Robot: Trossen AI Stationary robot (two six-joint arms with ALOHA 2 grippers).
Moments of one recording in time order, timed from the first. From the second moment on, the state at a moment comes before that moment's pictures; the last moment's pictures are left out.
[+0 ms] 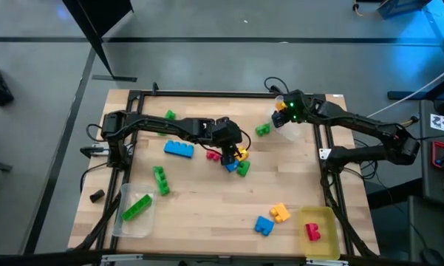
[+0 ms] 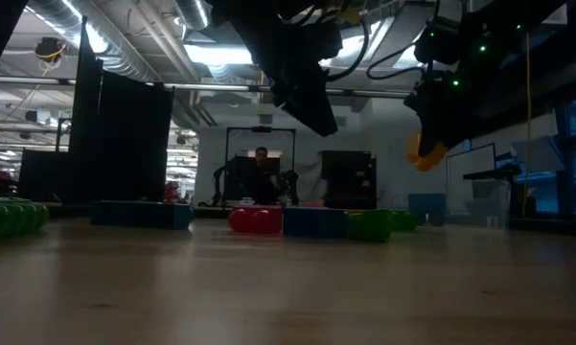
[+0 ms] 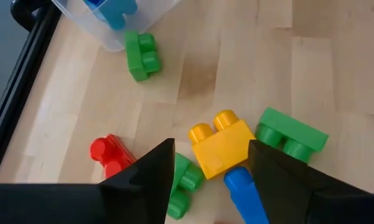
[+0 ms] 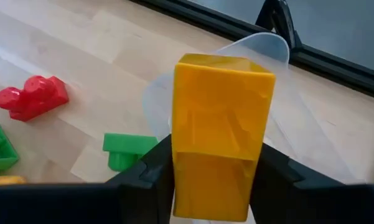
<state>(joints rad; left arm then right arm) 0.07 1.87 1.48 -0.49 -0.21 0.04 -0.59 1.14 0.81 -0.61 0.24 0.44</state>
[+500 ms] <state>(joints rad) 0.09 1.79 1.48 -0.57 -0.21 0.09 -0.59 1.14 0.81 -0.57 0.13 0.35</state>
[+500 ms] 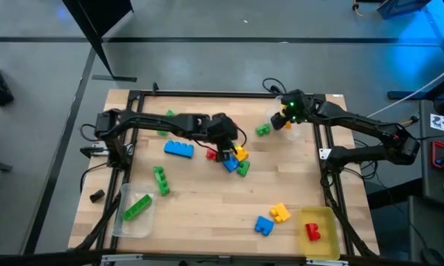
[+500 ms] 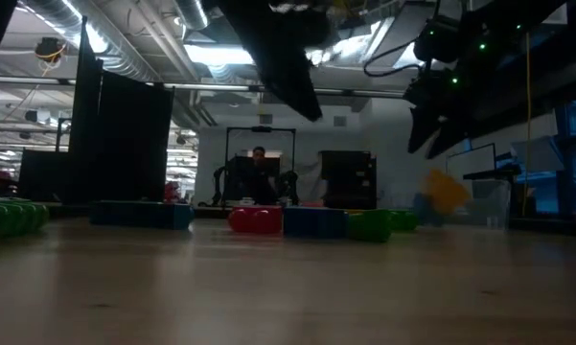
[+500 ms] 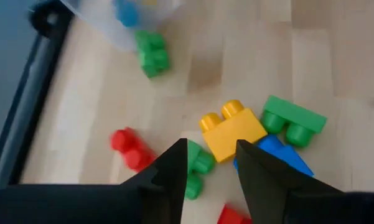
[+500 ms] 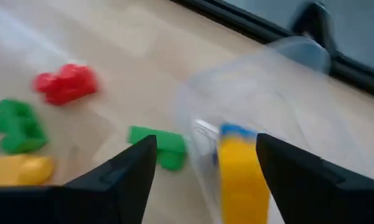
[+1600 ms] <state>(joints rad) 0.18 1.57 1.48 -0.67 -0.18 0.08 -0.44 1.61 0.93 -0.42 0.12 -0.35</state>
